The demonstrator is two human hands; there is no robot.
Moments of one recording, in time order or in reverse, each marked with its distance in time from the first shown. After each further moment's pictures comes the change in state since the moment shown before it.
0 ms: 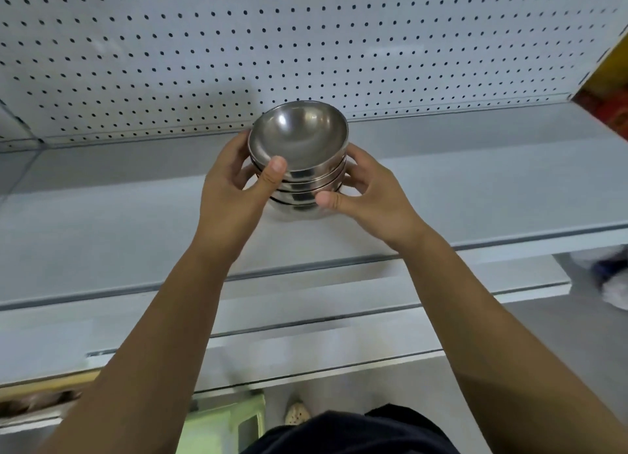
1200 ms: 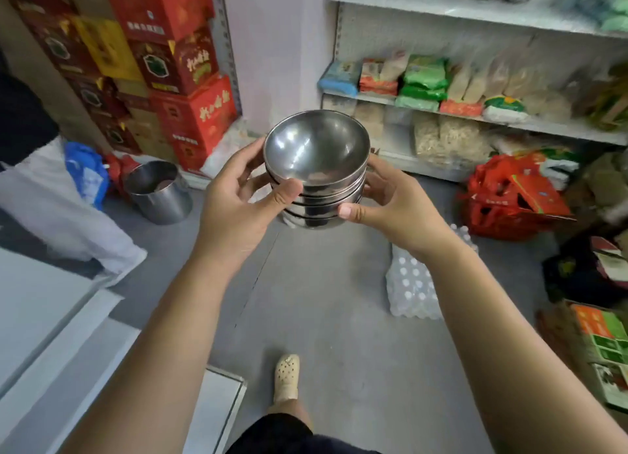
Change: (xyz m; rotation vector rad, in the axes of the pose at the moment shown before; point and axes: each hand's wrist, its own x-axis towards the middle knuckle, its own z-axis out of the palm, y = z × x) left_hand -0.145 0.081 0.824 -0.481 -1.108 0.008; right_hand -0.454 0.064 -0.657 -0.184 1.027 0.171
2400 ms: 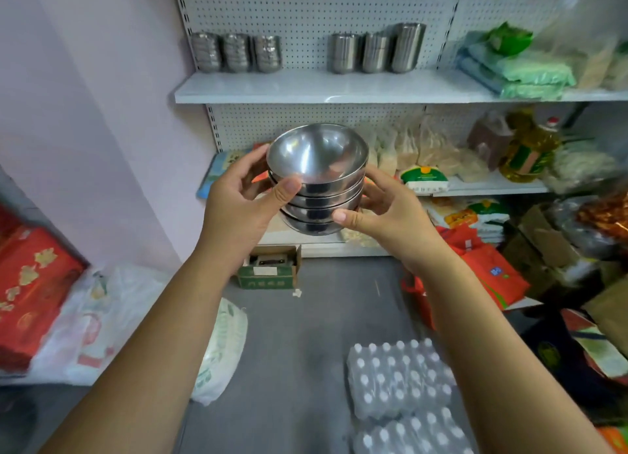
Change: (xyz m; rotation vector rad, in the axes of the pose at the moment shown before) left_hand 0.634 -0.178 0.367 0.016 -0.290 0.007; right_hand 0.467 0.141 -0.469 -0.025 0.394 -0.007
